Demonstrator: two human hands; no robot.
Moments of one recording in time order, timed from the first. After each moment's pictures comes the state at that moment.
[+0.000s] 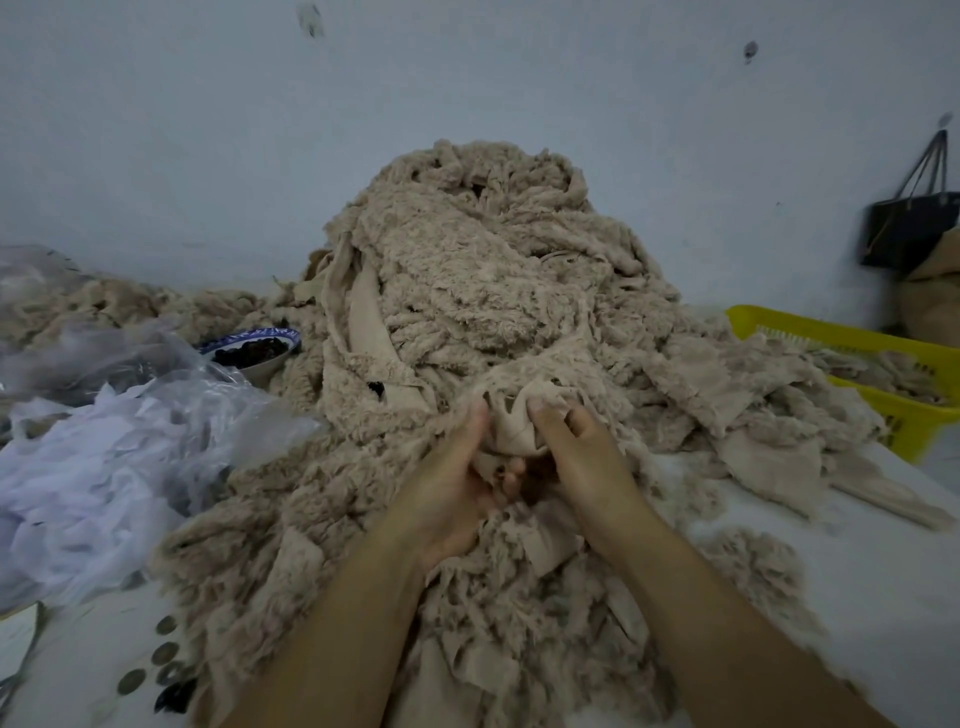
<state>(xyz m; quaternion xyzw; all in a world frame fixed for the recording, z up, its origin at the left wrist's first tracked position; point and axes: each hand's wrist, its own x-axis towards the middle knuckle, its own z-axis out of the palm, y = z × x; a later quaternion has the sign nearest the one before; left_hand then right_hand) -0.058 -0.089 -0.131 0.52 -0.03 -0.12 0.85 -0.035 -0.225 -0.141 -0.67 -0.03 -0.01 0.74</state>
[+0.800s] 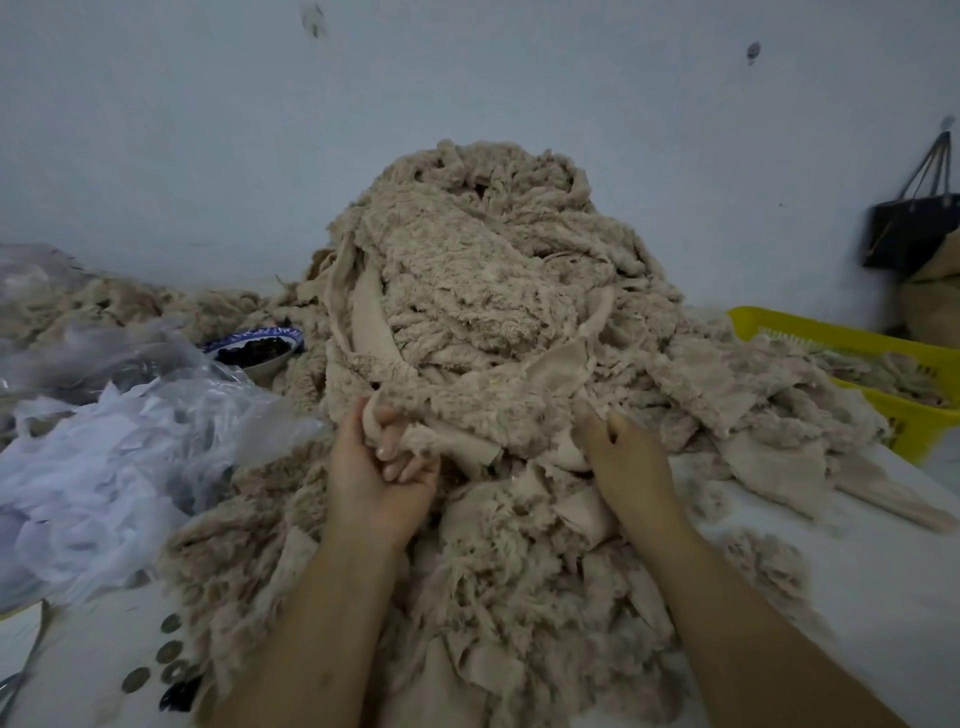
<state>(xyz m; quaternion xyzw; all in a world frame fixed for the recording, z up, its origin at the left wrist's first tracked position) -0.050 -0.046 -0.123 0.23 0.05 0.01 0.97 -0.022 -0.257 -0.152 -0.85 0.03 -0.15 0.50</state>
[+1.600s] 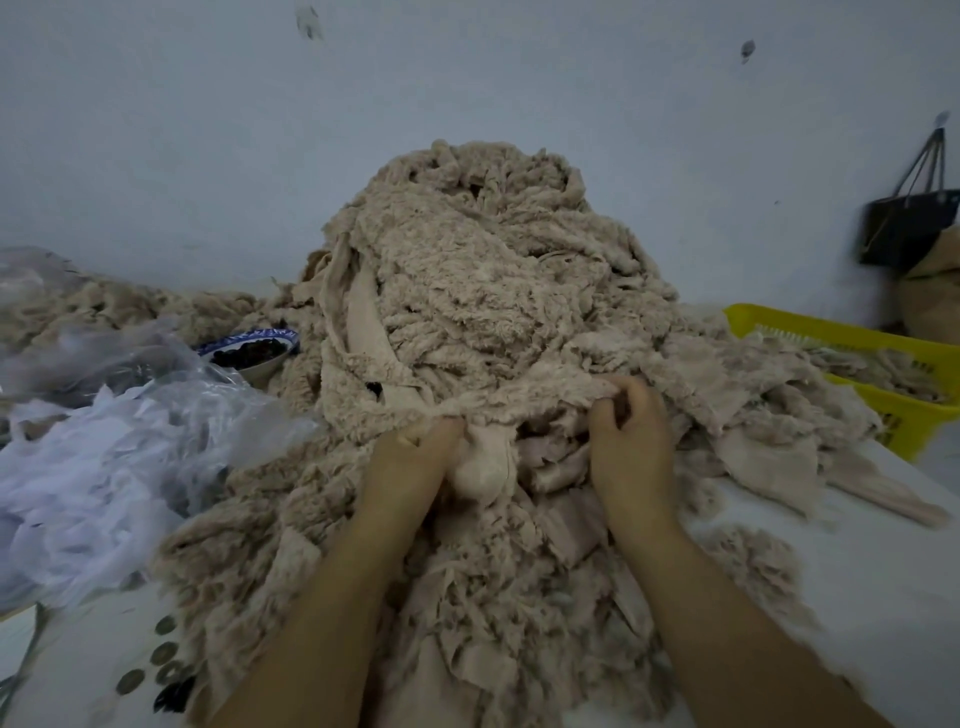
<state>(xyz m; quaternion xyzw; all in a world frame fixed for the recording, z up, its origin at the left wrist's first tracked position) -0.049 -0.061 -0.132 0.74 0.09 0.11 0.66 -0.027 -0.248 -0.140 -0.76 0.04 -0.29 0.58</state>
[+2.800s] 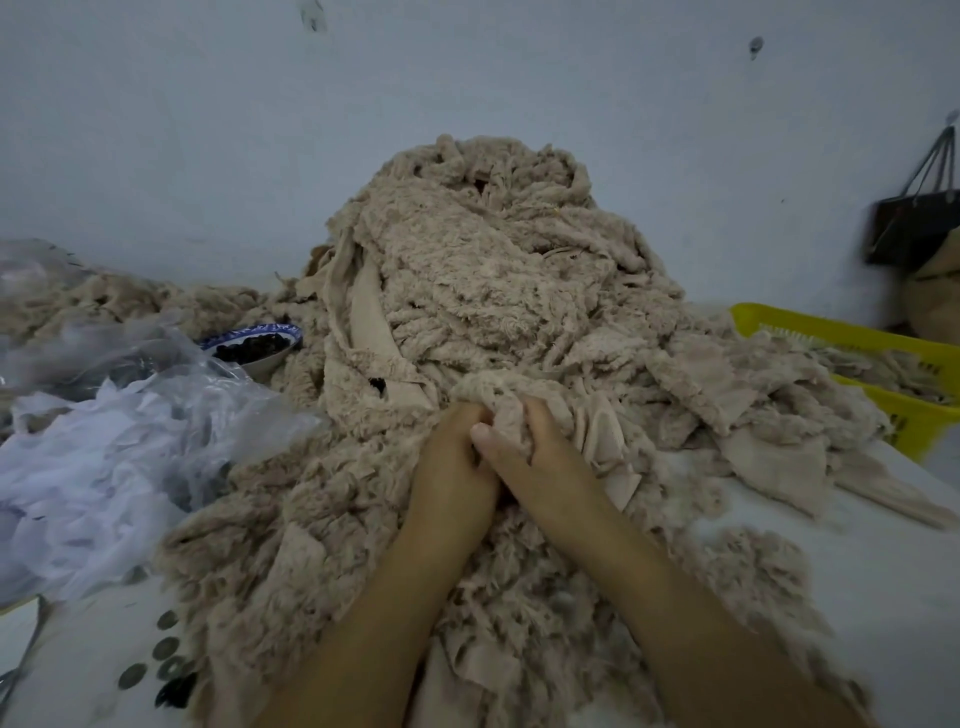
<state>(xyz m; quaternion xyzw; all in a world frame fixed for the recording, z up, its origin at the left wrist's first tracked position) -0.057 -0.093 -0.141 0.85 -0.10 0.26 0.46 -0.053 -0.210 -0.138 -0.81 -0.18 -0.03 0.55</state>
